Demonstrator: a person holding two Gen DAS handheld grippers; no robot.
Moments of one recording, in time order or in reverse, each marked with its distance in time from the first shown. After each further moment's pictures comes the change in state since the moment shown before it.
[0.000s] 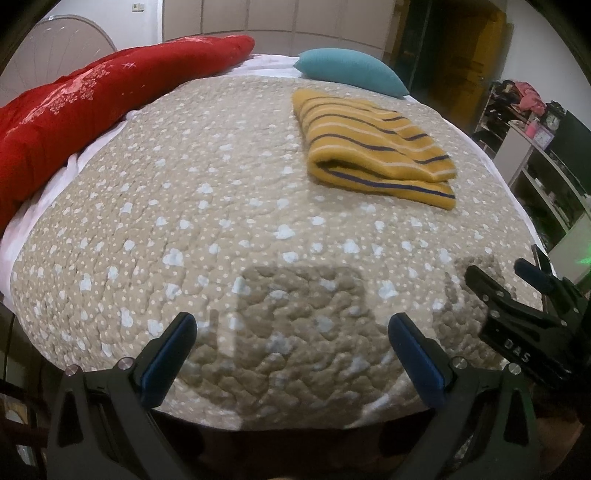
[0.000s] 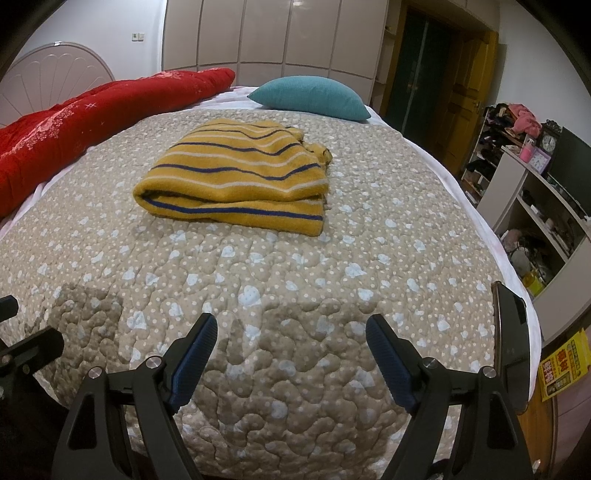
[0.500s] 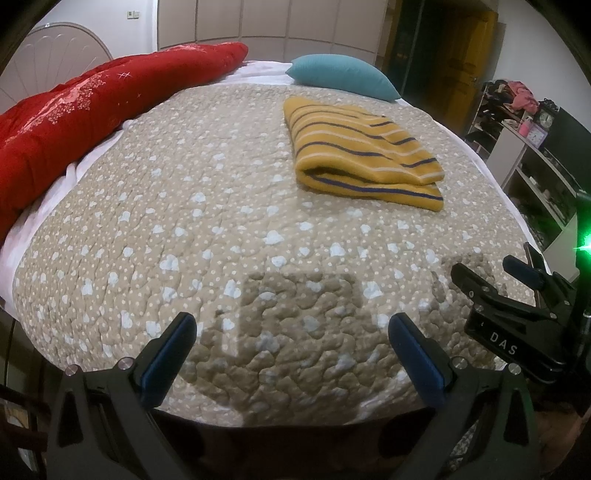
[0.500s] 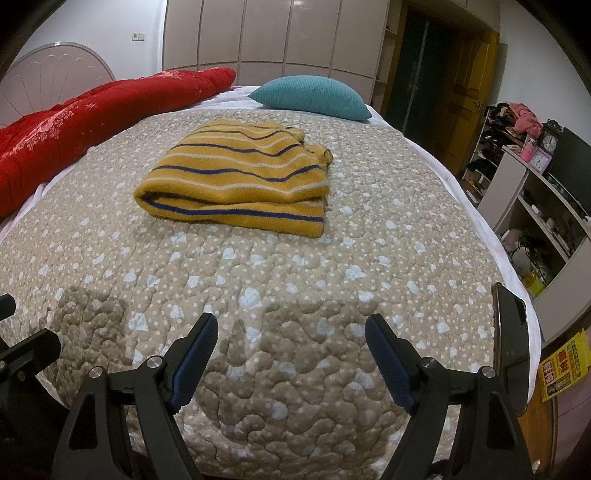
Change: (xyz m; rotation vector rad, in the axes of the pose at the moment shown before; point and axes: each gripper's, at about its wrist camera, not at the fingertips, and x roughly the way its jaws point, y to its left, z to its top) left arm -0.012 -0.011 -0.002 0.028 -0.022 -0.018; right arm -0.001 -0.001 0.002 0.006 0.011 0.003
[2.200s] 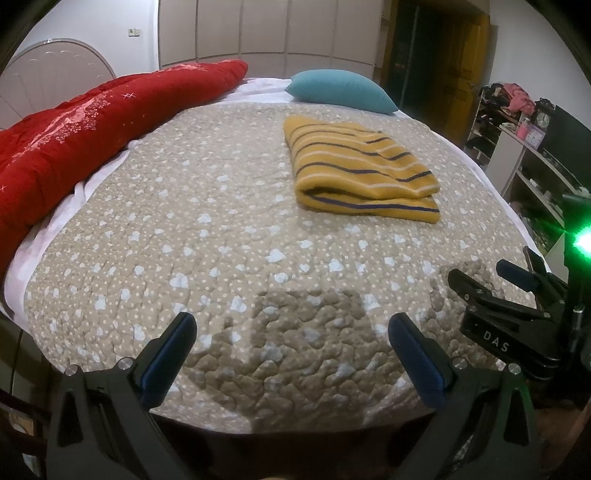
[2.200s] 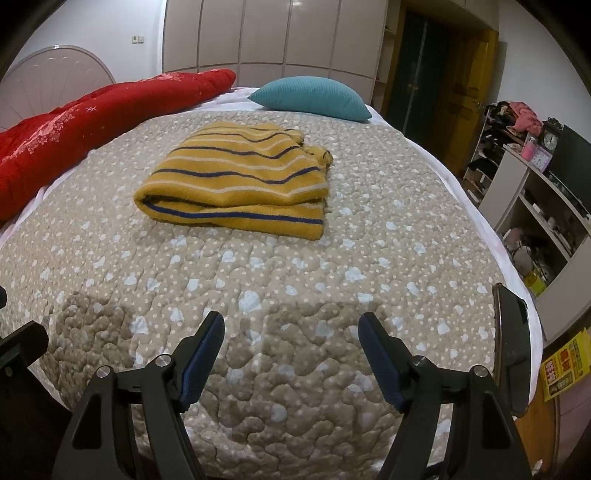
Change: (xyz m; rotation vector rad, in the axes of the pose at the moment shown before) left arm -0.013 -0.006 0.001 0.023 -0.062 0.027; right arm -0.001 -0.001 0.002 0.005 -0.004 0.007
